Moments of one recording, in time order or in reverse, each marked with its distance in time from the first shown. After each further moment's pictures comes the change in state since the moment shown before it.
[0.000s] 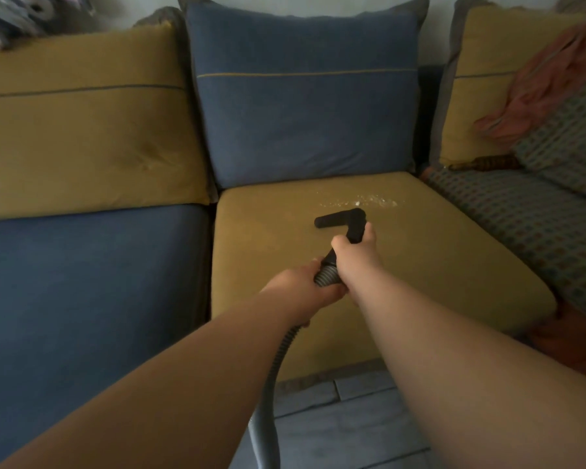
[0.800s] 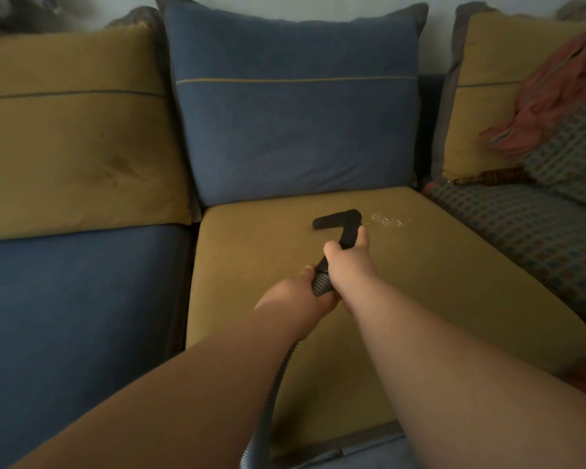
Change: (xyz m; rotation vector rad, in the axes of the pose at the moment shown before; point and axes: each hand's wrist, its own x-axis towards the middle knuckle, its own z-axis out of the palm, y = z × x) left_hand 0.092 -0.008 -0.006 0.096 0.060 -0.079; right_hand 0.089 -0.018 0.032 -0.070 0.002 -0.027
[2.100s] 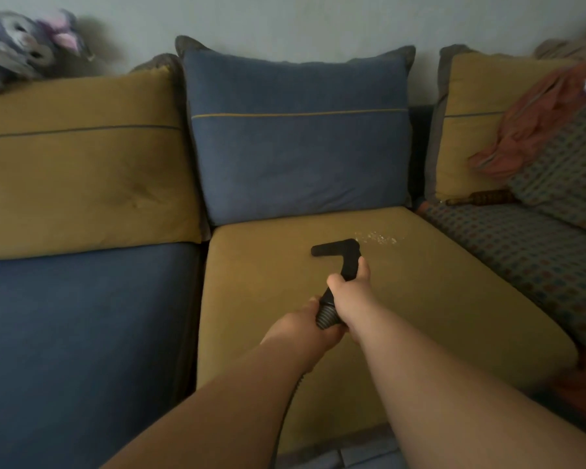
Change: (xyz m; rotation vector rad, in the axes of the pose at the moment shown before) left_hand -0.049 0.002 0.012 -0.050 -0.016 0.026; right_hand -0.039 0.013 -0.017 0.032 -0.037 0.034
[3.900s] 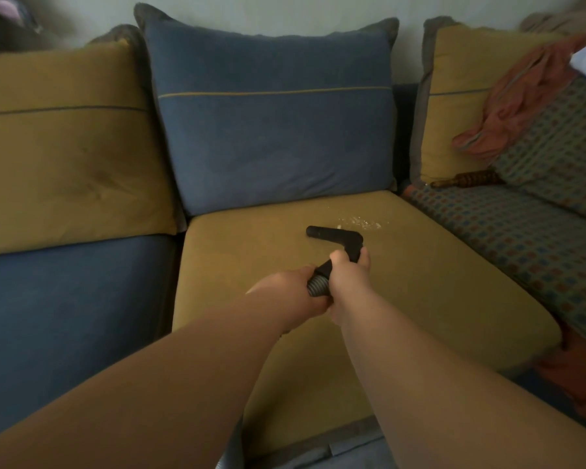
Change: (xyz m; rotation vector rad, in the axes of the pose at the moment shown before) left_hand 0.033 0.036 -0.024 0.251 -0.025 0.076; right_hand 0.051 0.012 -0.004 0.427 0.088 0.158
